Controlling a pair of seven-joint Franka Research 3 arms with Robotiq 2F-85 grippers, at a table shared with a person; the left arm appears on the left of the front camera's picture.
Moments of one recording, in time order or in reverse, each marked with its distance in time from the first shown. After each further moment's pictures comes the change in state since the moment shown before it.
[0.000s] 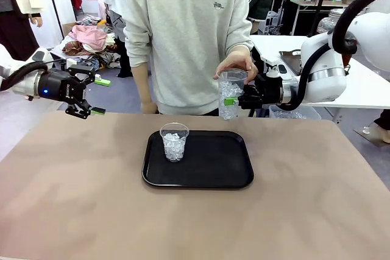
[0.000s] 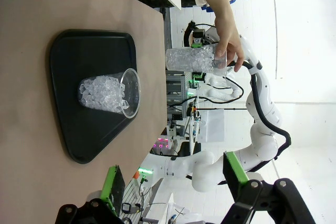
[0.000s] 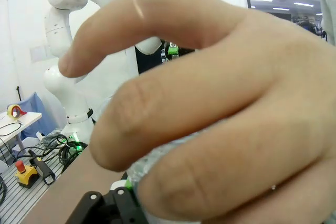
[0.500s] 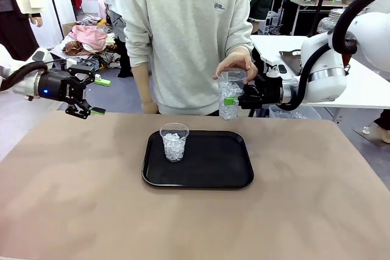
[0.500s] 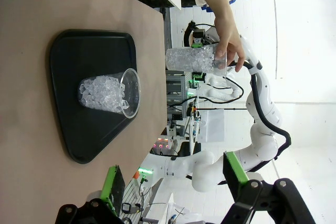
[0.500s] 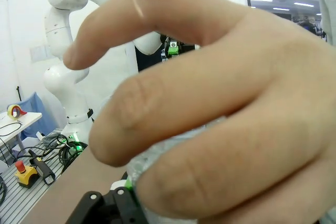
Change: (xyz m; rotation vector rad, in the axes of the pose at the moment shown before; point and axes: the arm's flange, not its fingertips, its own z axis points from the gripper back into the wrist) left arm 0.000 0.000 0.000 0.000 0.000 0.000; right arm 0.000 0.000 0.000 0.000 0.000 0.000
